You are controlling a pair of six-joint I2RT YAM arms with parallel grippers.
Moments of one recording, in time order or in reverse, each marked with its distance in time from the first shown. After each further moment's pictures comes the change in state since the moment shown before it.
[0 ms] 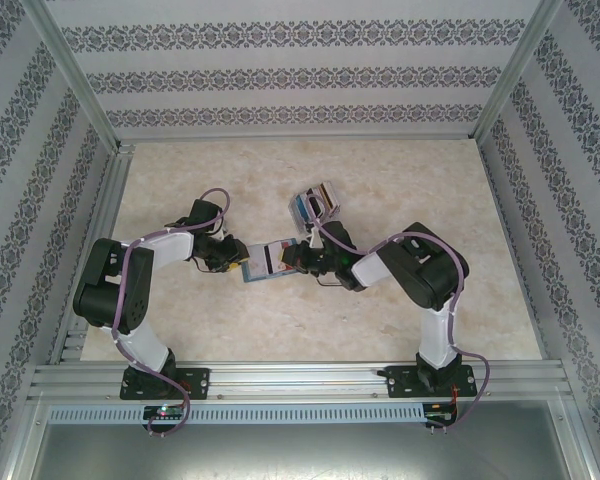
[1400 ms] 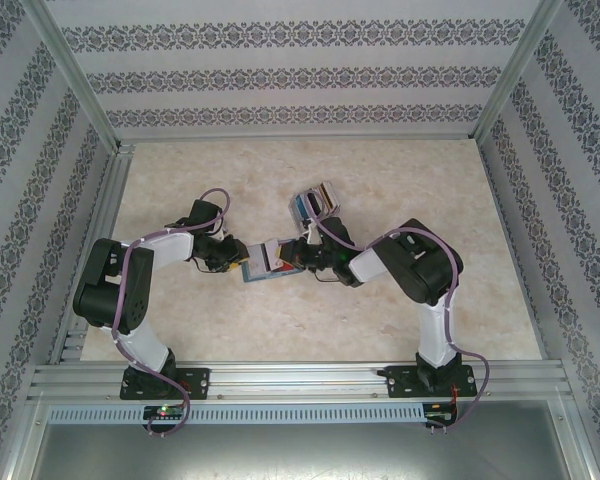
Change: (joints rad) left arm 0.000 0.000 -0.005 0.010 0.001 0.000; right arm -0.004 0.054 0.059 0.019 -0.062 -0.001
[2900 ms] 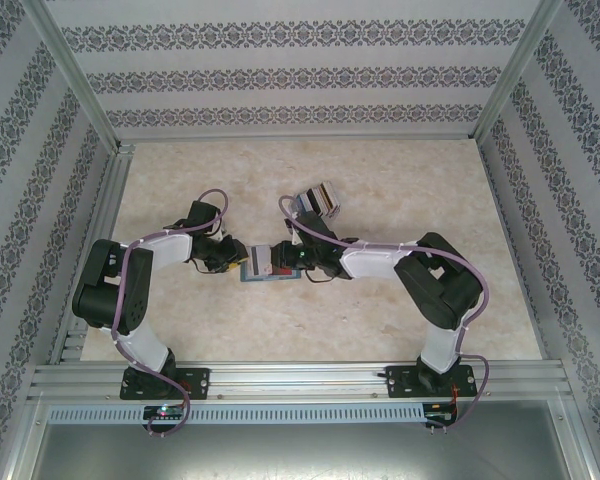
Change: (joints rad) left arm 0.006 -0.006 -0.019 0.029 0.004 -0.008; right arm 0.135 -0.199 0.178 -0.637 0.301 -0.314
